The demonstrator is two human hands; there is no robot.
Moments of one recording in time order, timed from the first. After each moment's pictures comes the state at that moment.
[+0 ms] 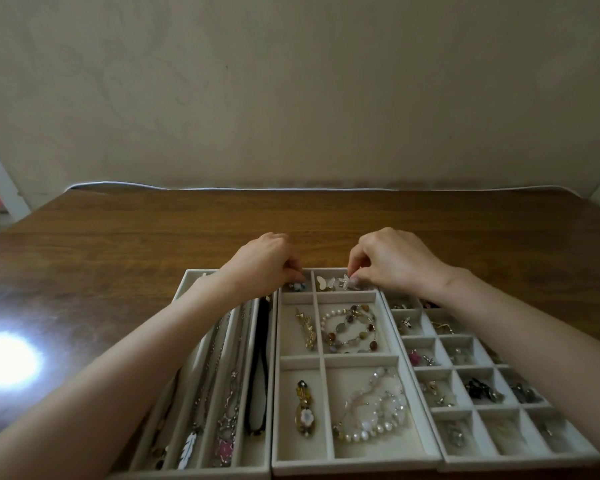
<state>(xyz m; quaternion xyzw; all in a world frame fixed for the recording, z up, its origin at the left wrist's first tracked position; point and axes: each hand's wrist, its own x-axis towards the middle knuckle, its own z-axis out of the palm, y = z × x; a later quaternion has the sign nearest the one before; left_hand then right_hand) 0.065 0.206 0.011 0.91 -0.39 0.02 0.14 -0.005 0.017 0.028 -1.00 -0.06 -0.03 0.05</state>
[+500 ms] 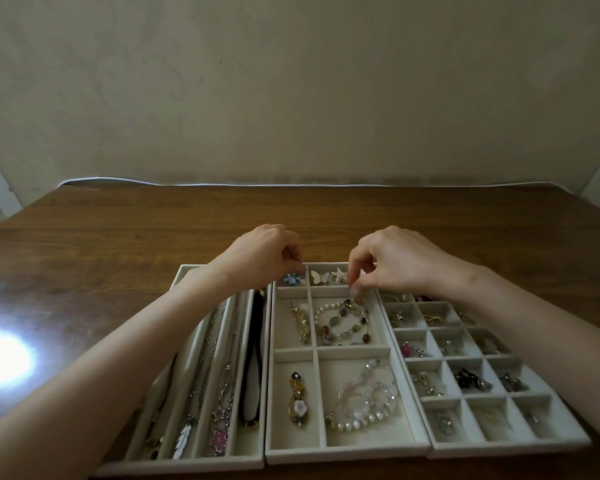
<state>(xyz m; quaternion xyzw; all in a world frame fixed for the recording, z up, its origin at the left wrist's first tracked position) 0.063 0.204 0.017 0.90 -0.41 0.02 0.16 -0.024 0.012 0.041 -0.99 -0.11 0.01 0.08</state>
